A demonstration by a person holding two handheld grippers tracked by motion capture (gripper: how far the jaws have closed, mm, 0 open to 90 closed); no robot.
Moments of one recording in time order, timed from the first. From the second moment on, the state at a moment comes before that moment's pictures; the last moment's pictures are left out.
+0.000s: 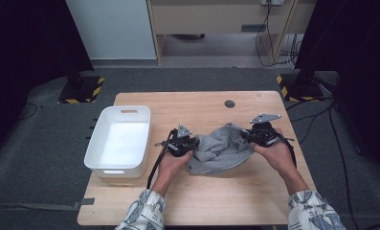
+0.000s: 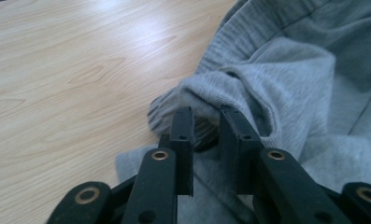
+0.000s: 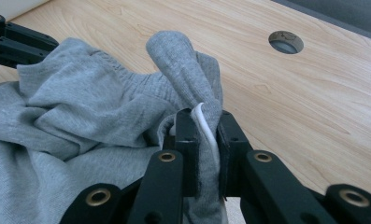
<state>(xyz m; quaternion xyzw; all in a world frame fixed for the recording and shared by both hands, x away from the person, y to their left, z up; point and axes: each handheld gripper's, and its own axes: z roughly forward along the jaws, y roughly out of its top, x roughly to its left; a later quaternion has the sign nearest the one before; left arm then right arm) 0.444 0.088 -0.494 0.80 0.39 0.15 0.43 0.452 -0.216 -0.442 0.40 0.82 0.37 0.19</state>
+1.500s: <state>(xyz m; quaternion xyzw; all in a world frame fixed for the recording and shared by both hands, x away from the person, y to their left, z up) 0.439 0.066 -0.507 0.83 0.36 0.11 0.41 0.451 -0.213 -0.448 0.38 0.83 0.37 0.16</state>
